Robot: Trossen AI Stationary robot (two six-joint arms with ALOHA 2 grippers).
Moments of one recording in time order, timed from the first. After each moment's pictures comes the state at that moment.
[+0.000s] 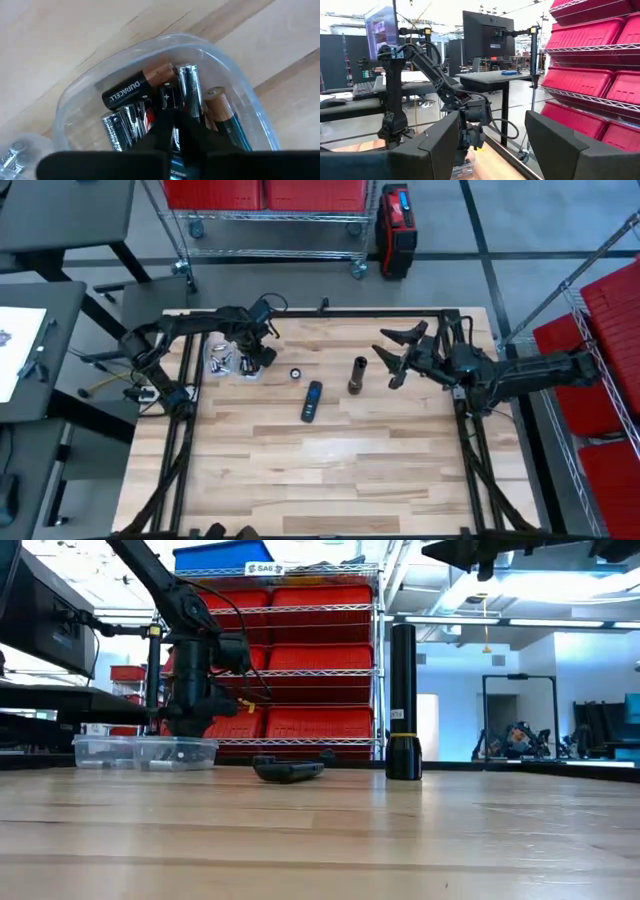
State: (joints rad) left arm 0.74 1.65 0.98 -0.63 -0.06 -0.19; right arm 0.00 0.90 0.58 0.53 0.50 -0.09
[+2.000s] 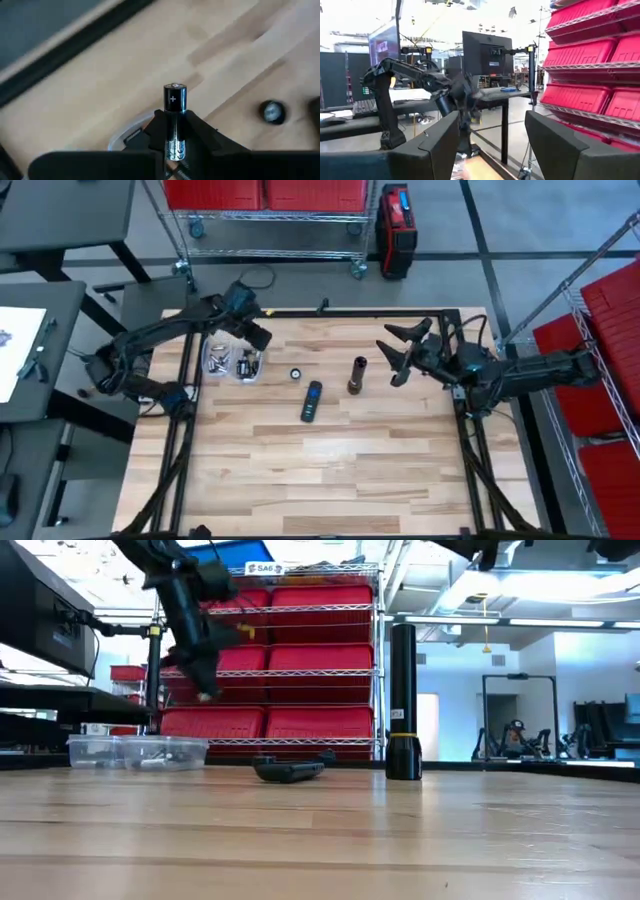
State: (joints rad) left arm 0.73 1.29 1.08 -0.64 -0.05 -0.18; right arm 0.02 0.88 0.58 0.59 0.50 -0.10
